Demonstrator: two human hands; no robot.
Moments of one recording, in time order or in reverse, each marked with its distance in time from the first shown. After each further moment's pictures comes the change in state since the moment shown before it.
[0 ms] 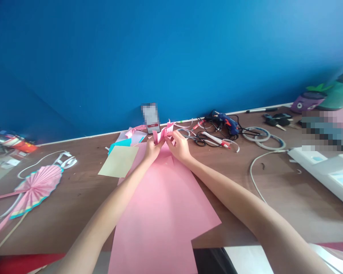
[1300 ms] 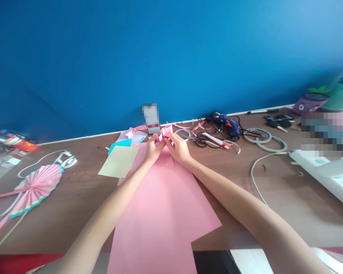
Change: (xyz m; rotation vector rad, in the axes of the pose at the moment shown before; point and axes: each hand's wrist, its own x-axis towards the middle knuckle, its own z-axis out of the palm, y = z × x) left_hand -0.002 -0.004 0.001 0.150 0.041 0.182; right_hand -0.003 0.000 0.002 -0.037 -0.019 -0.107
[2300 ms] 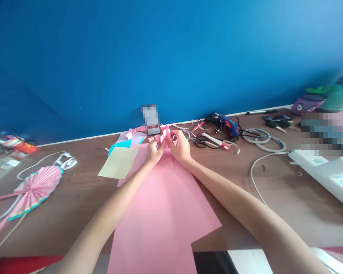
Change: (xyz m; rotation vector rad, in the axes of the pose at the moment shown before) left_hand -0.005 0.014 -0.001 0.104 -0.056 0.064; right_hand 0.002 -0.001 -0.003 -0.051 0.114 0.145
